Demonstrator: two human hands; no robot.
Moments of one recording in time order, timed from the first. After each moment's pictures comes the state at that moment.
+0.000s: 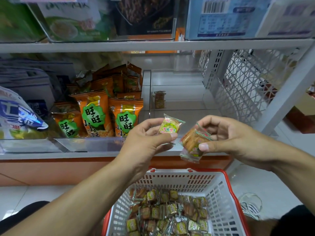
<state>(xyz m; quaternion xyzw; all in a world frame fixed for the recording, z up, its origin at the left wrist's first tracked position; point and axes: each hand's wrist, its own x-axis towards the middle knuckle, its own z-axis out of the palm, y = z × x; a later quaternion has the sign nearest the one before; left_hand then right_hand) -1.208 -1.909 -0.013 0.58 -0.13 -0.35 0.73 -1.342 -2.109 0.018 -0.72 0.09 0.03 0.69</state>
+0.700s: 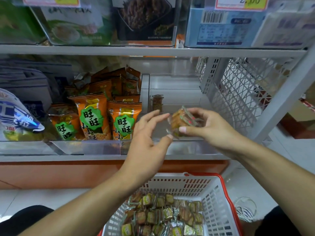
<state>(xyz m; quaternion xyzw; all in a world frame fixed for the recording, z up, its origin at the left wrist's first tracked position) -1.216 -1.911 -0.013 0.77 -0.34 -0.09 0.53 -1.290 -2.106 0.004 -0.79 0.15 -0.11 0.58</state>
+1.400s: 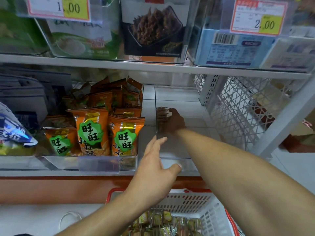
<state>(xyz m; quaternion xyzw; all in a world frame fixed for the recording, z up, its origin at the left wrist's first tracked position) -1.215 -1.913 -0.020 0.79 -0.29 -0.24 0.48 -1.119 -2.130 -0.072 -0.84 0.34 -0.11 0.41</state>
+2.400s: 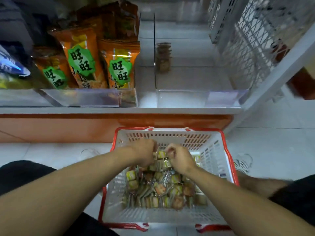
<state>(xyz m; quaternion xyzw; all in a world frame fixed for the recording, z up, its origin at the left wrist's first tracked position) -1.230 -1.881 -0.152 0.84 -0.39 -0.38 -0.03 -1.350 -2.012 -0.257 -0.87 0.26 0.04 0.41</state>
